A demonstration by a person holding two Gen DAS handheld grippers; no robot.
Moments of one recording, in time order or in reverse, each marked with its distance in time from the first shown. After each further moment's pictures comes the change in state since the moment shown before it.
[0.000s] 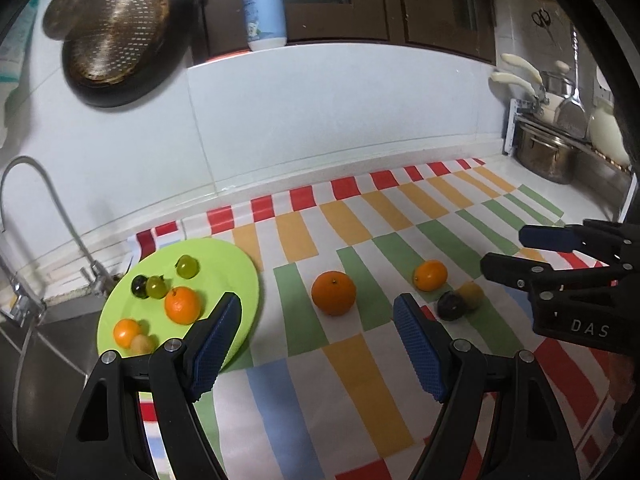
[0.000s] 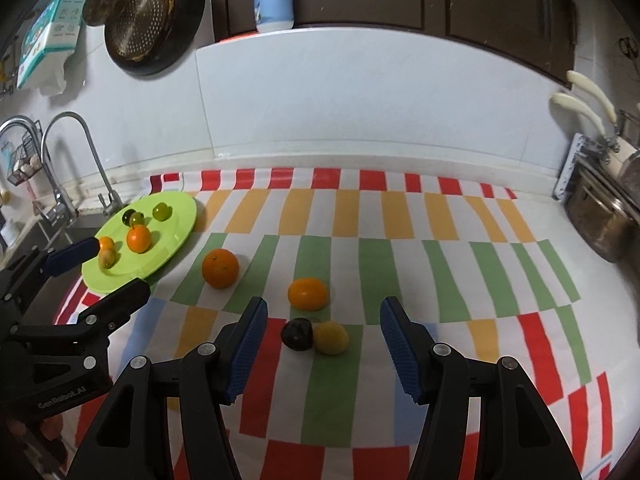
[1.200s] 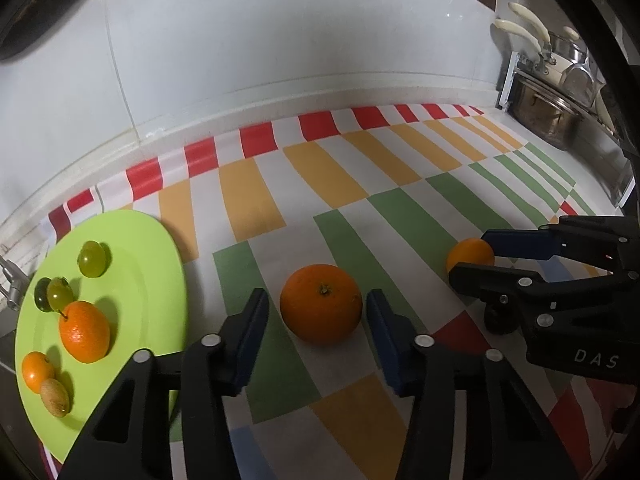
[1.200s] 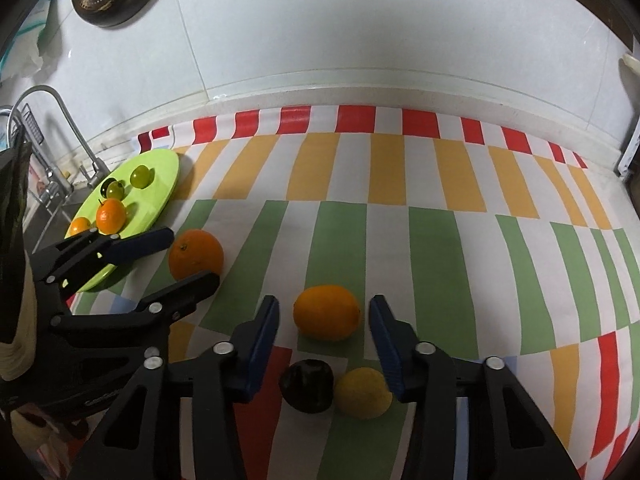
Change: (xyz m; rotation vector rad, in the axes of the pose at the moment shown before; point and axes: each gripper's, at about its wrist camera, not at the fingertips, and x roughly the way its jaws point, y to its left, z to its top) left arm 0.117 0.005 0.001 0.016 0.205 -0.167; right arm 0.096 0.002 0.013 0.014 0.190 0.102
